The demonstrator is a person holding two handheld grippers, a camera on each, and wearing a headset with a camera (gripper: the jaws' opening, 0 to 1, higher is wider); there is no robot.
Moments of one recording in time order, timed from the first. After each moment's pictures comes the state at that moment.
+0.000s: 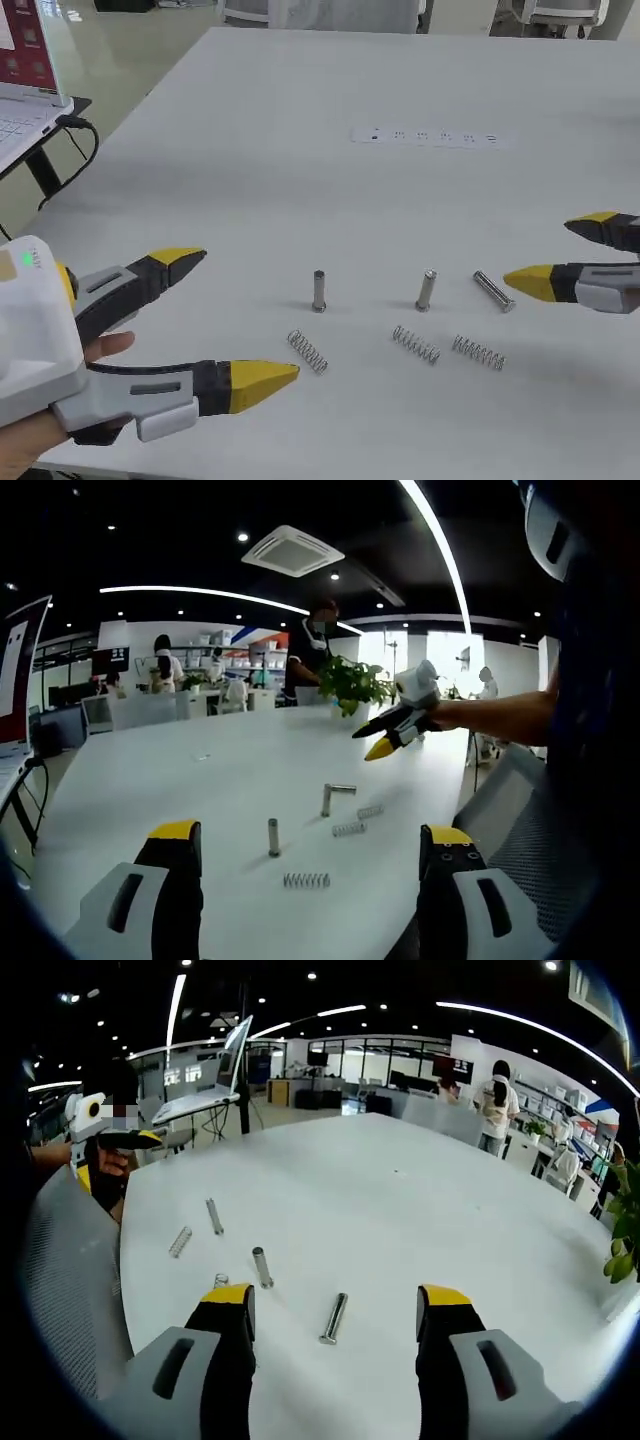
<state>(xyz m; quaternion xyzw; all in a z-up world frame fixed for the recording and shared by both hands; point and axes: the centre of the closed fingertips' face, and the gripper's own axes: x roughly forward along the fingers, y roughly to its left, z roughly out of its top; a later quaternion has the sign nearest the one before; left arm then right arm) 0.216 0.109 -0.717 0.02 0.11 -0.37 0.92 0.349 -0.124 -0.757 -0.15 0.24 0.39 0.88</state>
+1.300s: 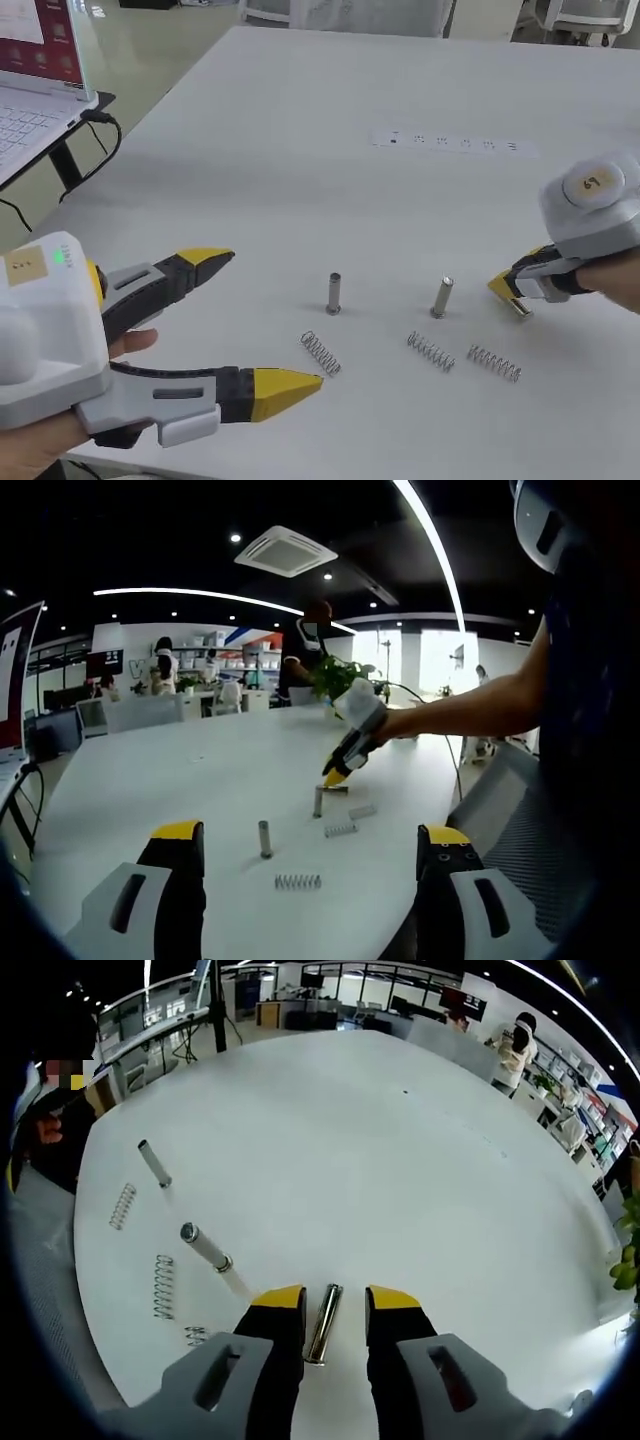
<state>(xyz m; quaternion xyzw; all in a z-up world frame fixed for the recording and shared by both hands) 0.210 0.102 -0.714 0.03 0.10 -0.38 0.92 0.380 -0.107 -0.831 -0.23 0.39 0.33 0.83</state>
